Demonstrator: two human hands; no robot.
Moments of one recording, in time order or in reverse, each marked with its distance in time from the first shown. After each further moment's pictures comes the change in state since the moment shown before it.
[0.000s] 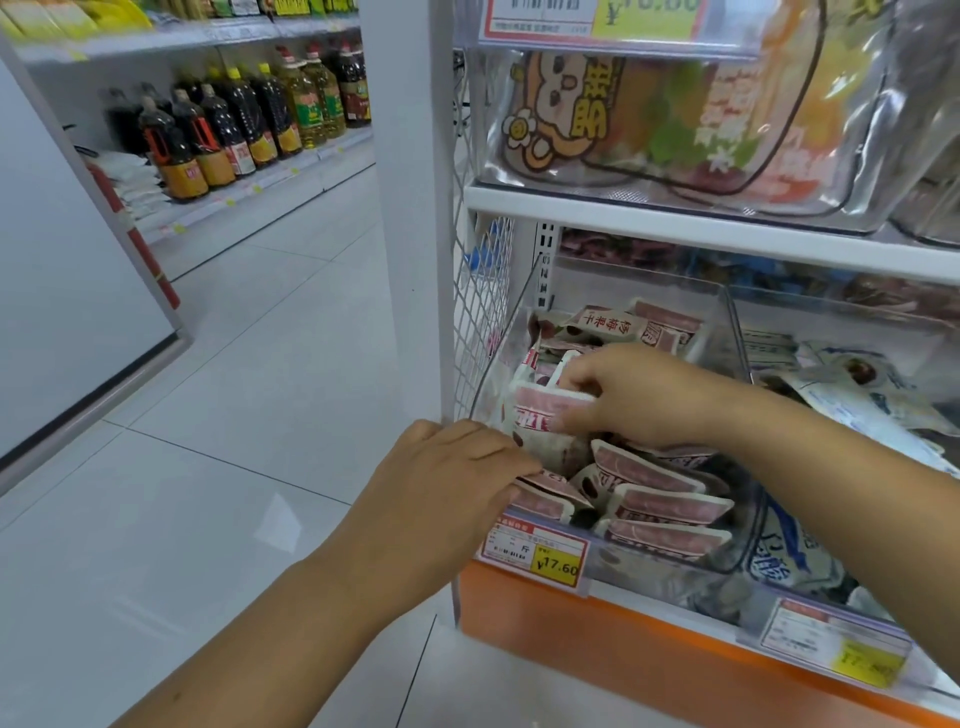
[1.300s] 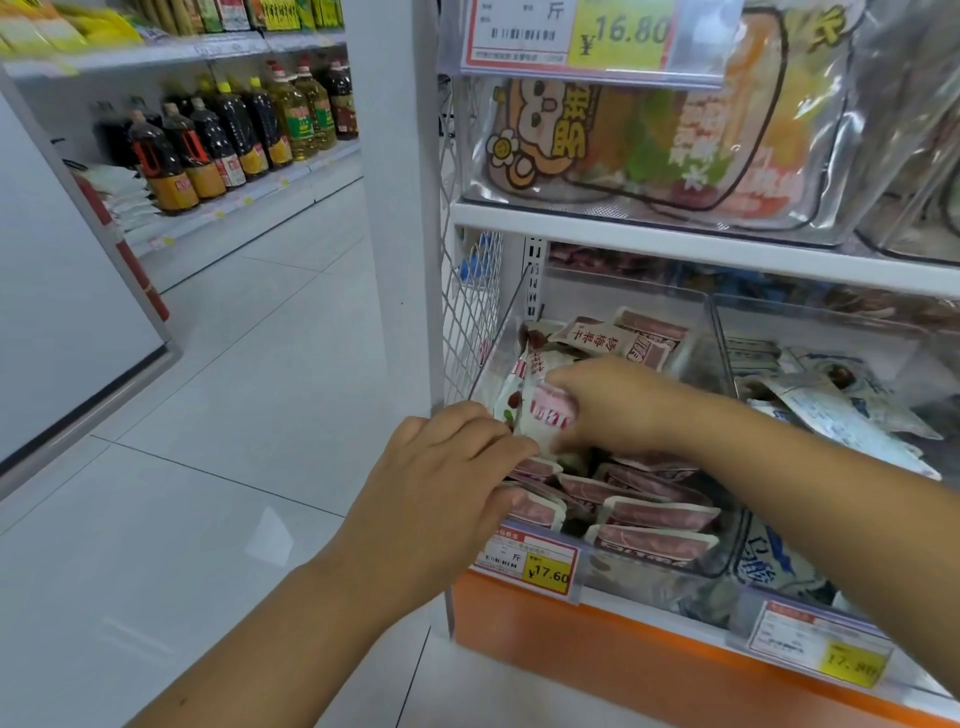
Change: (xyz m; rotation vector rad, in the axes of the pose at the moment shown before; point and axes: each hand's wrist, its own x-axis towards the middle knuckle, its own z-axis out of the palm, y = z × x) left_hand 0.006 0.001 -0.001 0.096 0.048 -0.006; right_hand 0.013 0.001 0.011 -0.172 -0.034 0.018
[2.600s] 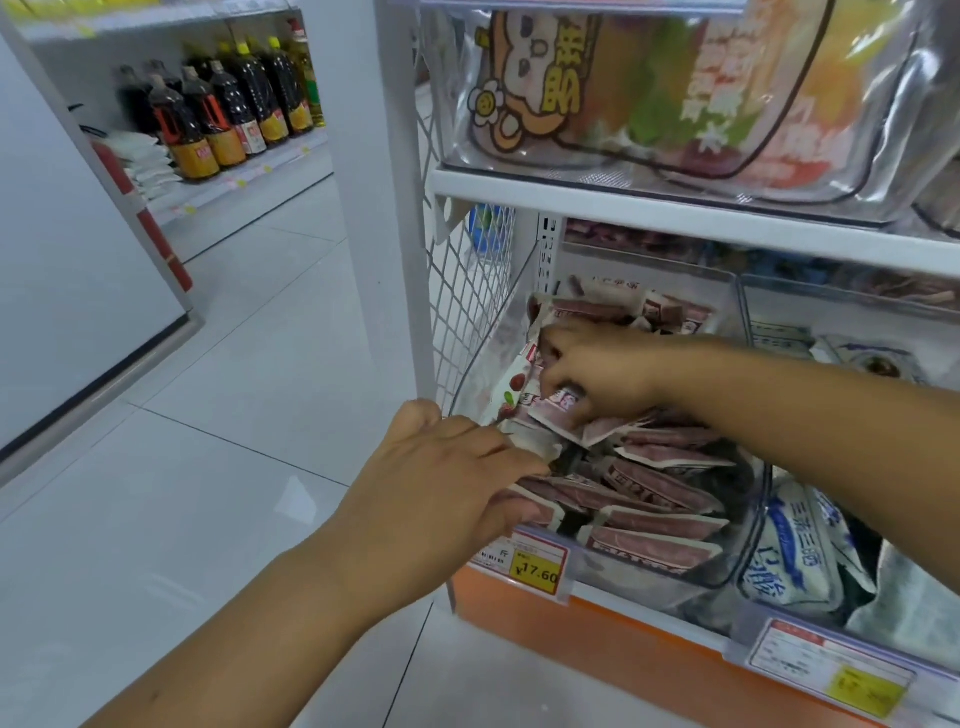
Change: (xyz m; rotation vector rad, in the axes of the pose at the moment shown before) left_hand 0.007 0.010 -0.003 -0.049 -0.154 -0.002; right_hand 0.052 0.042 0.009 -0.320 -0.120 -0.352
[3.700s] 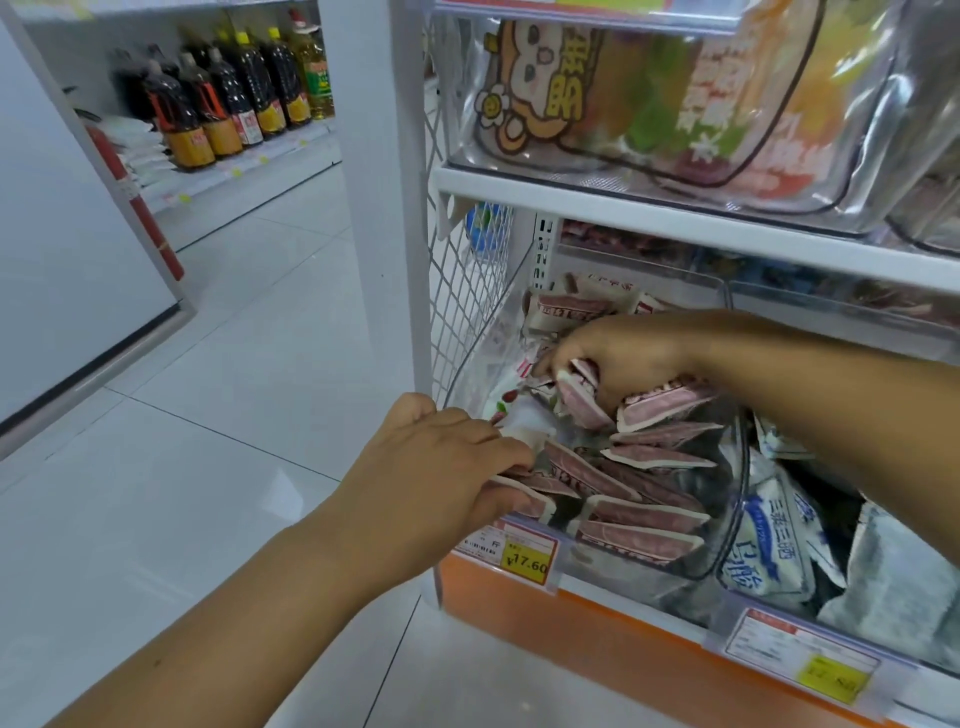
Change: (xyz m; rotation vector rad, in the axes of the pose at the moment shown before) left_hand 0.000 -0.005 0.001 -0.012 -0.027 -0.006; right_hand -0.010 0.019 -0.014 0.334 -0.118 0.060
